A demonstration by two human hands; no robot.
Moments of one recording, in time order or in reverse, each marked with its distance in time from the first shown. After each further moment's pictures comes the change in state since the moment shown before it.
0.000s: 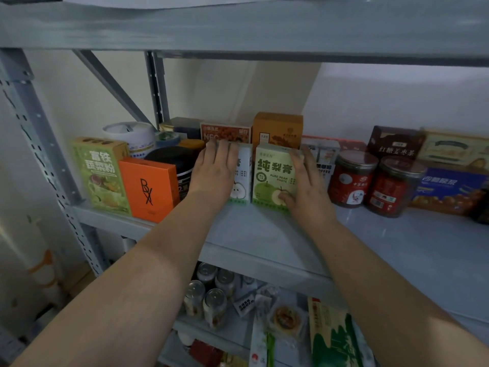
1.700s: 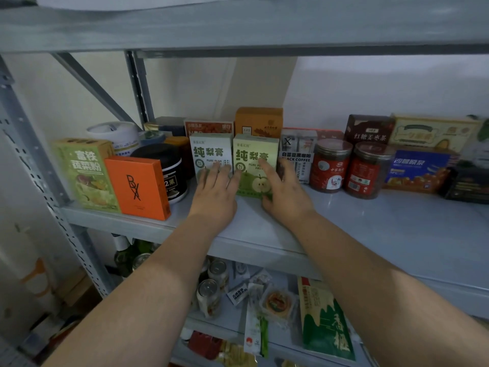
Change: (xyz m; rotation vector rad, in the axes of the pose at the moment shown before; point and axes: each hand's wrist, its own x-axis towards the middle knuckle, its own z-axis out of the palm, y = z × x) left_hand -0.048 0.040 0.013 -0.144 -0.141 0.080; right_hand -0.021 0.001 0.005 -0.070 -0.154 -0.009
